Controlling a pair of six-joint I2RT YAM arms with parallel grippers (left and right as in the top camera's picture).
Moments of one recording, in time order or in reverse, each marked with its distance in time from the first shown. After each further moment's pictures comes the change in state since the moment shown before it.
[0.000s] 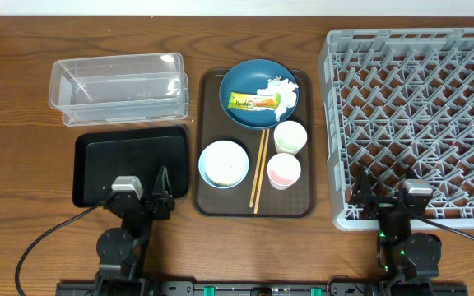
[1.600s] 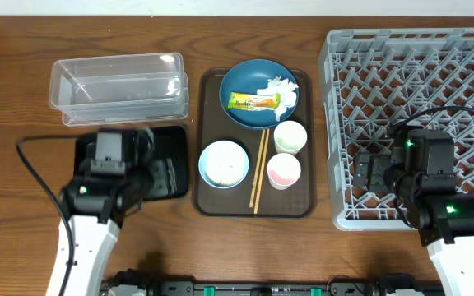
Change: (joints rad) left arm -0.002 1.041 0.925 -0.863 0.095 -0.027; right arm 0.000 0.950 0.848 -0.744 -0.051 -0.005
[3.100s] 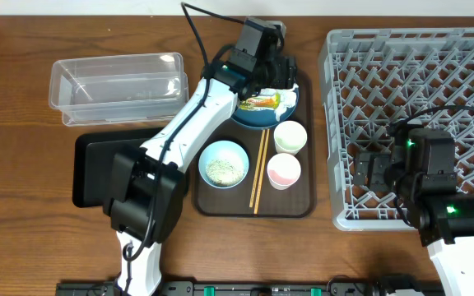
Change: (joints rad) left arm -0.414 0.976 0.769 0.563 0.104 -0.127; right arm 0.000 0.000 0.002 0.007 0.000 0.000
